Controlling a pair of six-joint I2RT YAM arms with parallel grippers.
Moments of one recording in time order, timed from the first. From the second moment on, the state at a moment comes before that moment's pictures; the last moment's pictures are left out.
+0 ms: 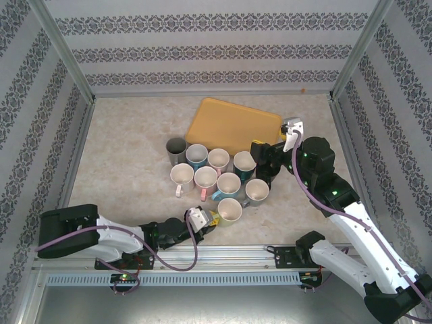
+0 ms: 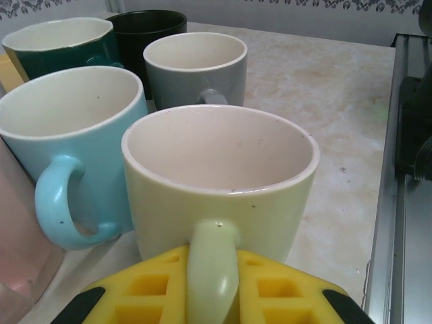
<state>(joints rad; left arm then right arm) -1.29 1.32 0.13 0.92 -0.28 -0.06 0.47 0.80 0.91 -0.35 -0.05 0.21</state>
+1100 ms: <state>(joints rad) -1.29 1.48 0.13 1.08 -0.28 -0.14 0.47 0.80 0.91 -0.35 -0.05 0.21</state>
